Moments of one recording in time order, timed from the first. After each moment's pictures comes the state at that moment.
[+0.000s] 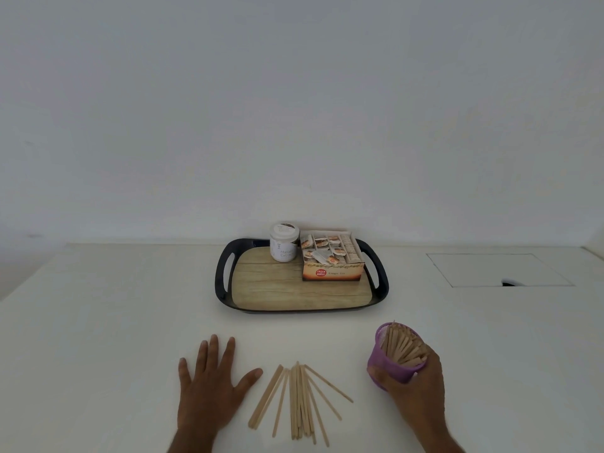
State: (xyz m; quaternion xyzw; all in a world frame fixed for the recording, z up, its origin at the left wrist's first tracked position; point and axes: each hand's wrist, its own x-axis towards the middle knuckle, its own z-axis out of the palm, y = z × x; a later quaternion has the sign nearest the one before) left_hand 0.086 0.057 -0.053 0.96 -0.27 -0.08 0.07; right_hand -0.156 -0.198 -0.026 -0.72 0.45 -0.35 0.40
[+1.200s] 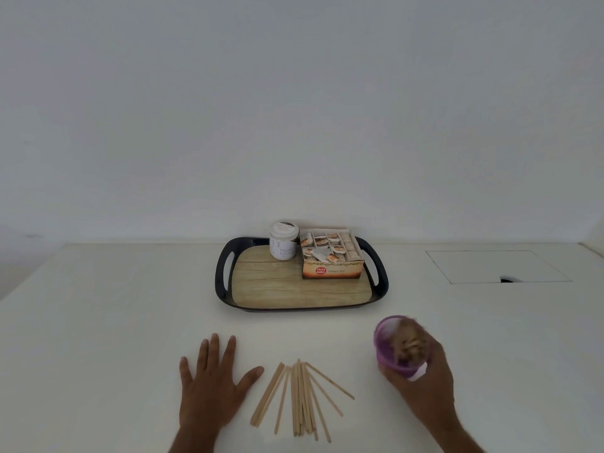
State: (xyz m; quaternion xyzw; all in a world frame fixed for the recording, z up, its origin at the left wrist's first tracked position) left_hand 0.087 0.058 -0.058 0.96 -0.27 -0.07 0.06; right_hand -0.163 -0.210 -0.028 -0.71 0.40 -0.41 0.40
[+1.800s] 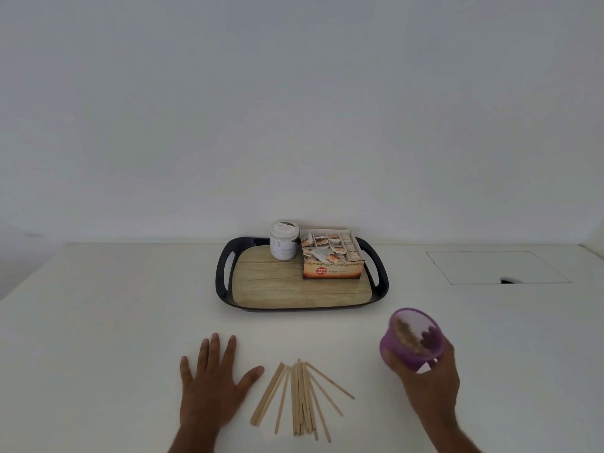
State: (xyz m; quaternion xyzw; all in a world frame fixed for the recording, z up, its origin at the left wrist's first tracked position) left_hand 0.086 0.057 -0.054 0.96 -0.27 -0.08 0.06; right_hand -0.161 -0.204 -0.021 -0.70 0.40 -0.45 0.37
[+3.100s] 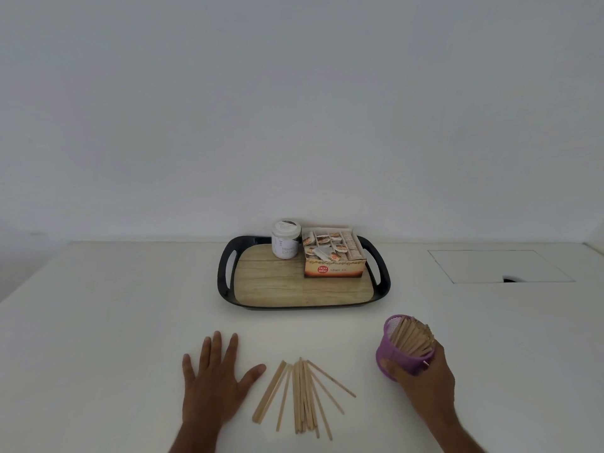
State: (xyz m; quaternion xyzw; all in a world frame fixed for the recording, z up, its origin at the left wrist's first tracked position) left_hand 0.085 0.058 -0.052 0.96 -0.27 -0.07 0.06; right_hand -0.160 -0.208 -0.021 -0.70 0.47 -0.36 0.41
